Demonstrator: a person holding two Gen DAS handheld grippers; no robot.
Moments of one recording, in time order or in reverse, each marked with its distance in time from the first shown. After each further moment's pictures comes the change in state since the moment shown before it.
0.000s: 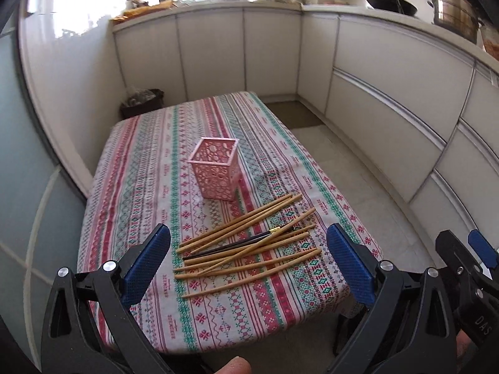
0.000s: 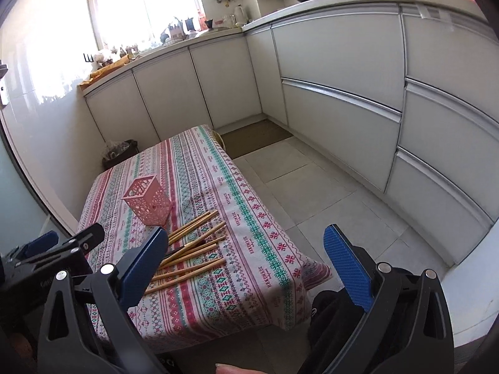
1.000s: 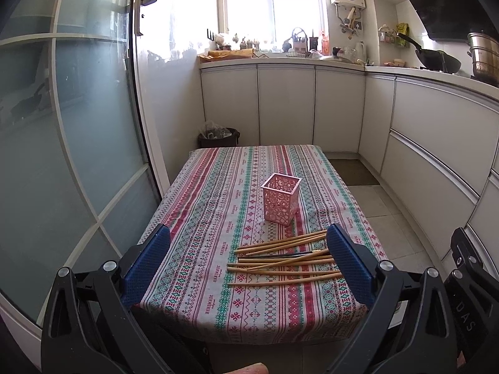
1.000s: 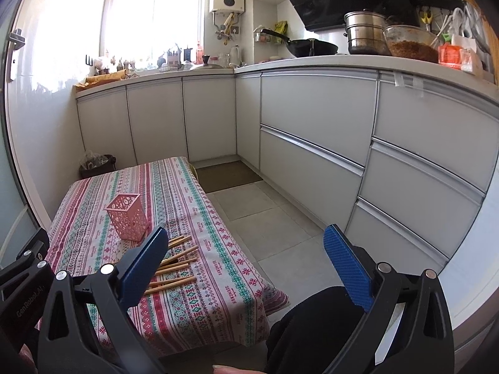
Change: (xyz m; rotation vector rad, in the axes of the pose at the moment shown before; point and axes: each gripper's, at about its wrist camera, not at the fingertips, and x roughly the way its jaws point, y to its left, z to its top) left arm -0.110 -0.012 -0.069 -0.212 -0.305 0.335; right arm -0.076 0.027 -0.017 -0.130 -0.213 -0.148
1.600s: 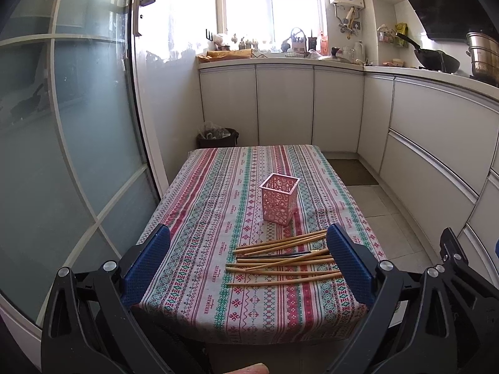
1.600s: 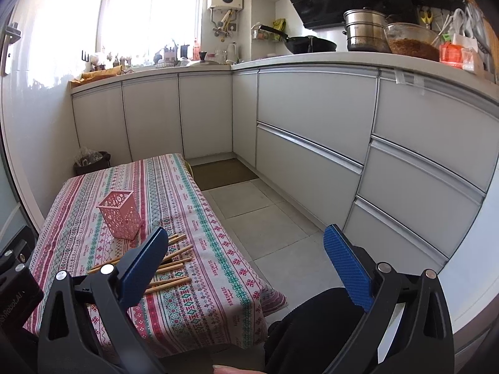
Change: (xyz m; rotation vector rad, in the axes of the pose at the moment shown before) left arm -0.001 -0.008 0.001 0.005 -0.002 0.000; right arm 0.013 0.005 -0.005 -0.004 0.004 -0.022
